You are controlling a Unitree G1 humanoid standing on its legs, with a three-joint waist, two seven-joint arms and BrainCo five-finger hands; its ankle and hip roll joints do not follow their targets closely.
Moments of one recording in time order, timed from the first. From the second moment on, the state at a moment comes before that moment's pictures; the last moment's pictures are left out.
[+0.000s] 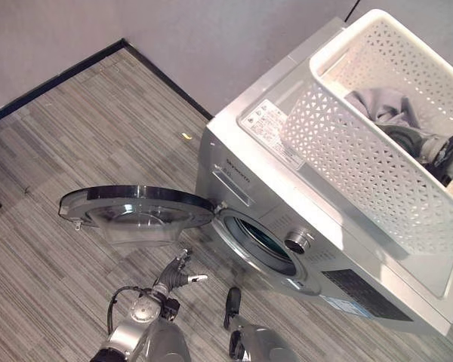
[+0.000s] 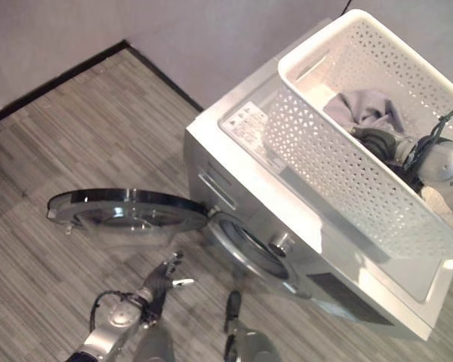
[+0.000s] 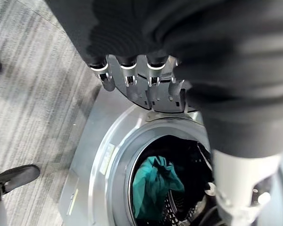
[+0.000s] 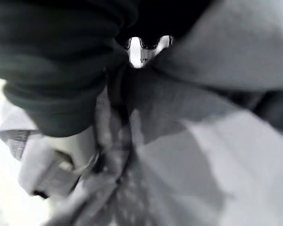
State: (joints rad) left arm -0.01 0.40 -0.41 0.41 -0.24 -0.09 0.00; right arm -0.87 -1.41 0.75 0.20 0.26 0.00 0.33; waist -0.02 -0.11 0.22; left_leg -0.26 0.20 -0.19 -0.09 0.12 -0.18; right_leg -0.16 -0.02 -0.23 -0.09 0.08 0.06
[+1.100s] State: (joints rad) left arm 0.01 0.38 -0.33 0.41 -0.23 -0.08 -0.01; right arm -0.13 -1.44 -0.18 0.19 0.46 -0.07 0.14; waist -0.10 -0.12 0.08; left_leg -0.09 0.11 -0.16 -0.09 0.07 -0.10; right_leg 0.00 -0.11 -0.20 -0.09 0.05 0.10
